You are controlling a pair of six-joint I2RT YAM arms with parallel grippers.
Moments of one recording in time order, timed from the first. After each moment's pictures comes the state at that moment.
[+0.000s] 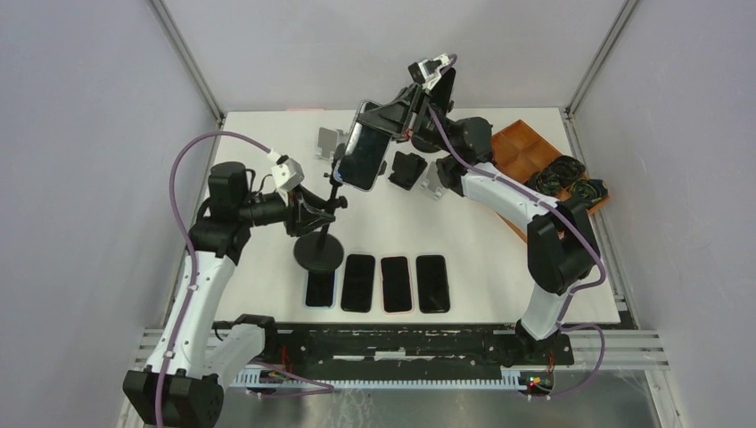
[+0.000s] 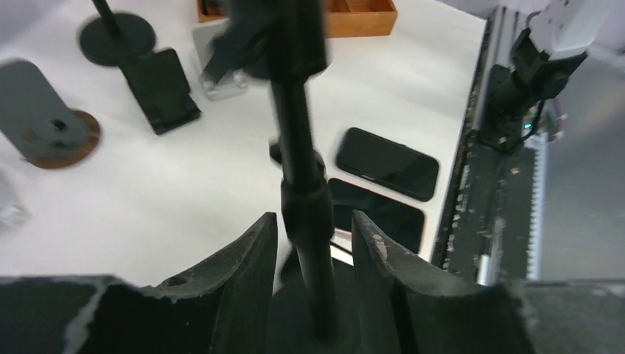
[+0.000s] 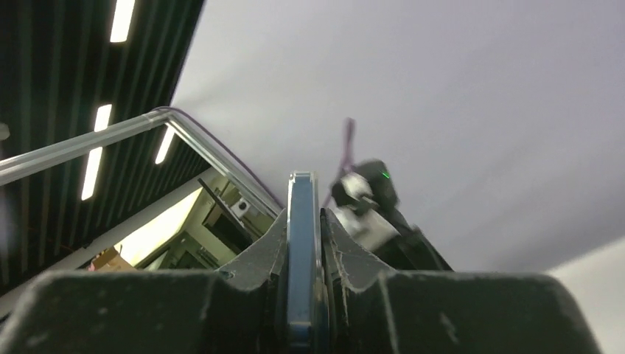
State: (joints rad) left arm -0.10 0.91 0.94 -0.49 1.05 0.37; right arm 0.53 1.78 1.36 1.19 -0.76 1.63
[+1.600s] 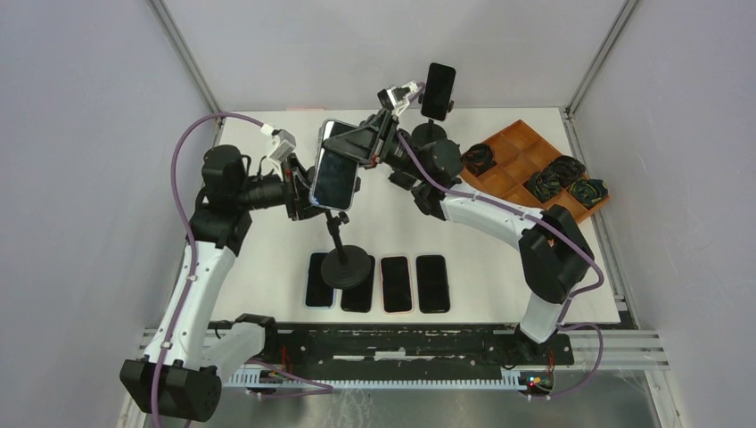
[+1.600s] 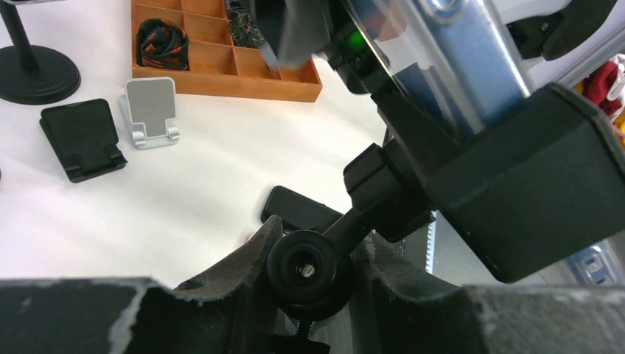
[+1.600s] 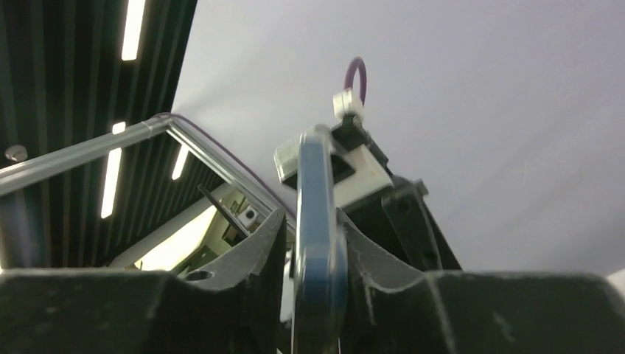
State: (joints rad) left arm -0.12 0.98 1.02 -0.26 1.16 -0.14; right arm 0.76 1.79 1.36 1.13 -0.54 1.53
